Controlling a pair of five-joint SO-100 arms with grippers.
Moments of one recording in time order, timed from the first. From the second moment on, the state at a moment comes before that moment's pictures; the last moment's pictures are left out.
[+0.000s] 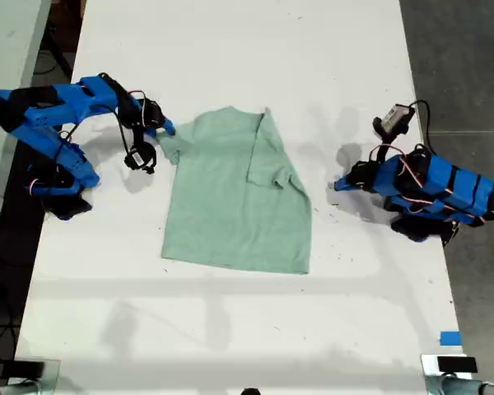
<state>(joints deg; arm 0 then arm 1) -53.4 108.1 133.2 48.5 39.6 24.3 200.7 173.8 78.0 -15.4</state>
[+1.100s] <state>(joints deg) -22.8 98.9 83.6 72.6 20.1 24.3 200.7 173.8 78.0 -15.4</state>
